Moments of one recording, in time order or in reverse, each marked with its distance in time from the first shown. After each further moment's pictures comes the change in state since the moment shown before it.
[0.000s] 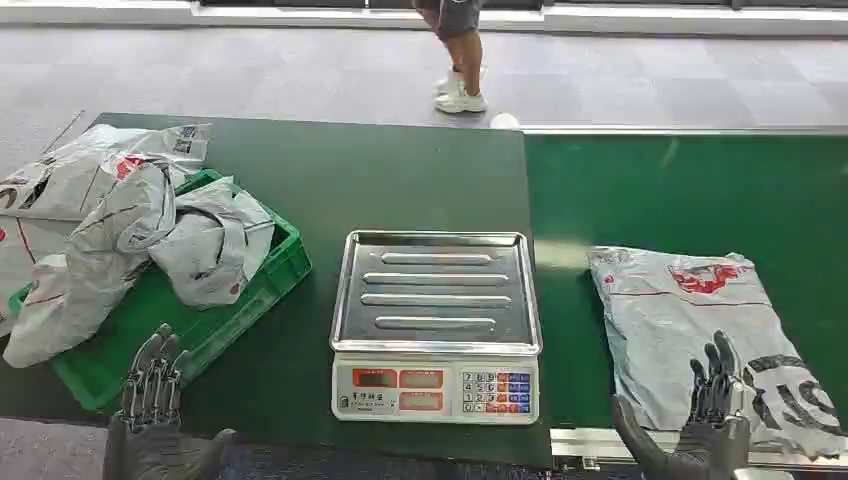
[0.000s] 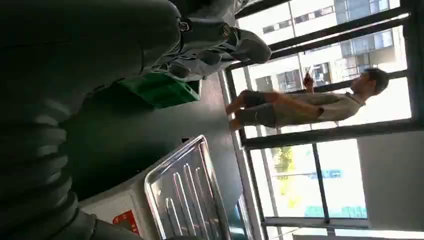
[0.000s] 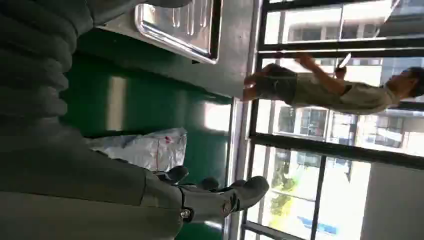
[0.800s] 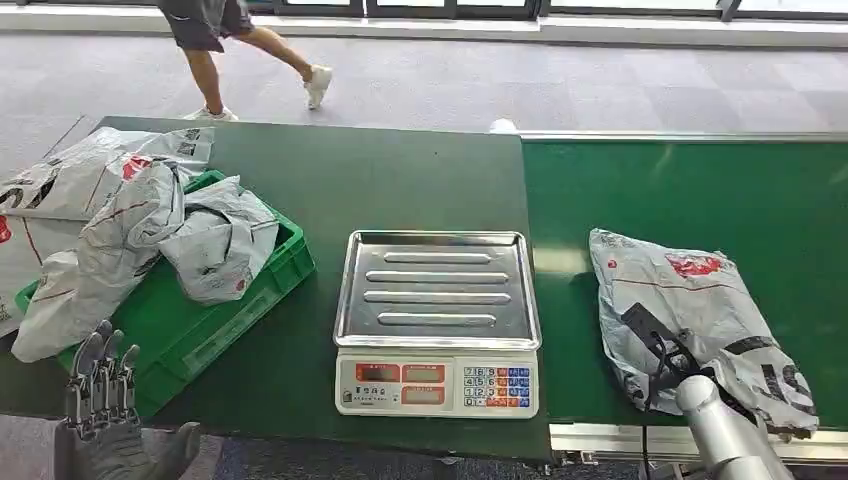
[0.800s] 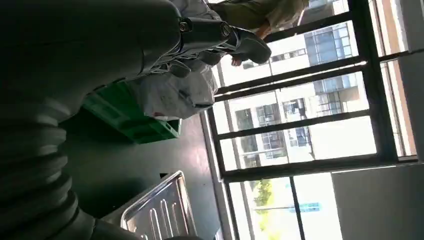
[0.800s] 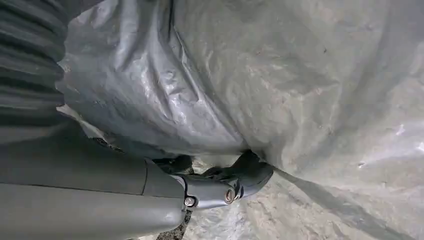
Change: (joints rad) left arm 0.015 0.050 -0.026 -0.075 0.009 0.167 -0.022; right arm -0.876 -0.226 -0.235 1.400 0.830 0.595 0.716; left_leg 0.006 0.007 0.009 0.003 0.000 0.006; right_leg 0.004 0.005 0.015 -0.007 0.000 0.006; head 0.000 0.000
